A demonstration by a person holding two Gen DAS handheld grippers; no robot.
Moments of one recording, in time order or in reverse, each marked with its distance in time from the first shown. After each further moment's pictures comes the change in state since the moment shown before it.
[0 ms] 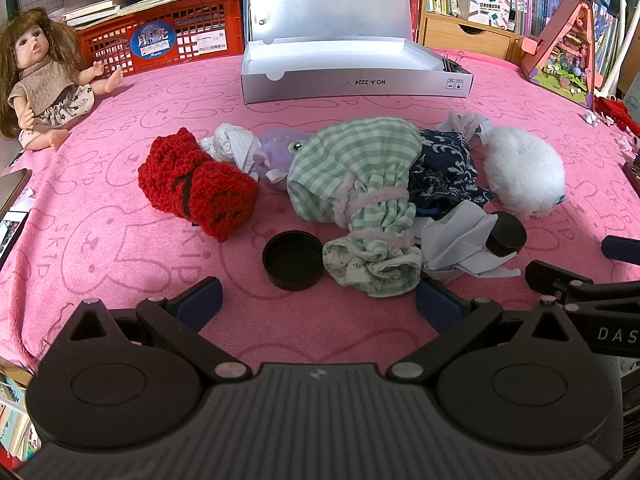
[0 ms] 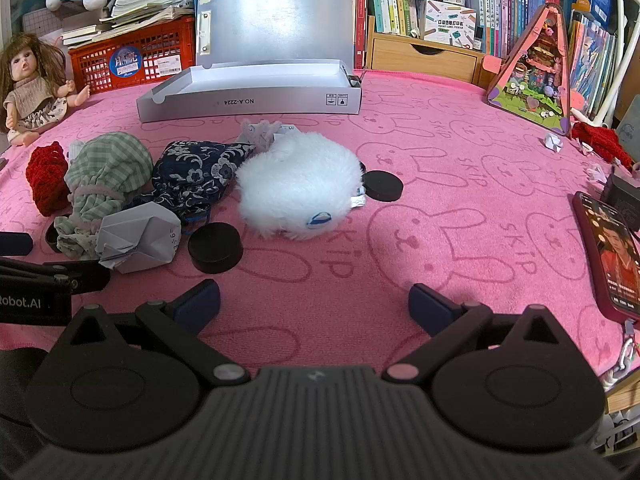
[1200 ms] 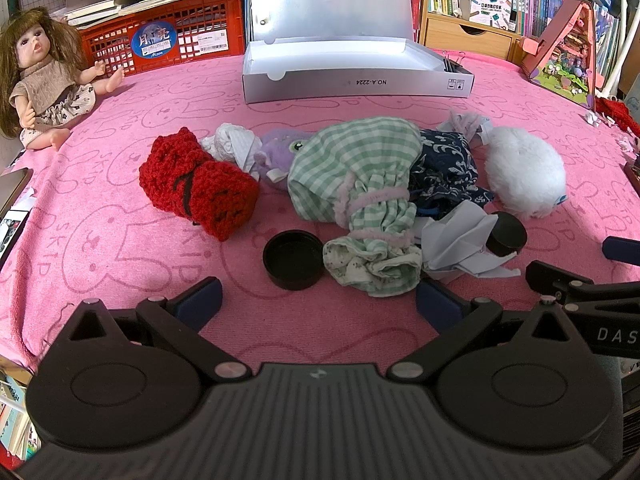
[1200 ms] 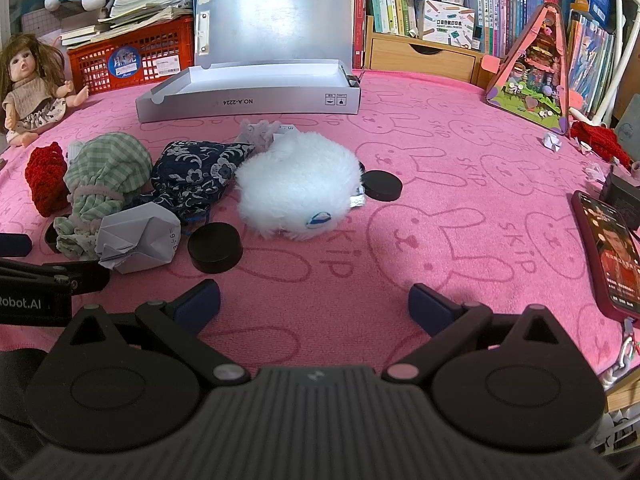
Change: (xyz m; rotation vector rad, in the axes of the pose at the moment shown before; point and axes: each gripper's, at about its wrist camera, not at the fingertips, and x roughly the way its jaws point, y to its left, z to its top) left arm 0.002 -0.002 0.004 -0.004 0.002 0.003; right arm 0.000 0.001 -0.001 0.000 0.001 -0.001
